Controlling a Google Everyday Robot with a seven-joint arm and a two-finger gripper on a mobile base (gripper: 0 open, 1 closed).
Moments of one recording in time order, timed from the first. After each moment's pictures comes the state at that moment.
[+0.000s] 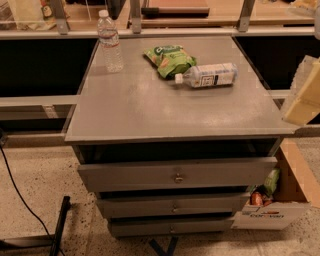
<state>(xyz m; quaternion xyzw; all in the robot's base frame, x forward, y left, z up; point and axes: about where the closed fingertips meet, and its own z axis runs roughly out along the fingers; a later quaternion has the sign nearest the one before) 0.421 -0.188 1.052 -0.60 0.75 -0.10 0.24</state>
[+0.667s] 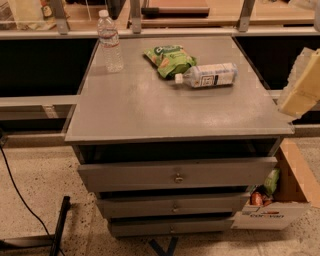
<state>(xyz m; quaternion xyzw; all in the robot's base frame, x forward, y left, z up) 0.432 -0.191 1.058 -0.59 0.76 -0.11 0.26</state>
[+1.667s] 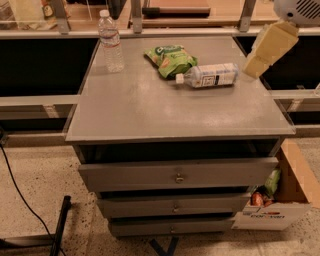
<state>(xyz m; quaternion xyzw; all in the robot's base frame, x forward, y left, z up) 0.536 -0.199 1.047 -0.52 0.79 -0.12 0.30</state>
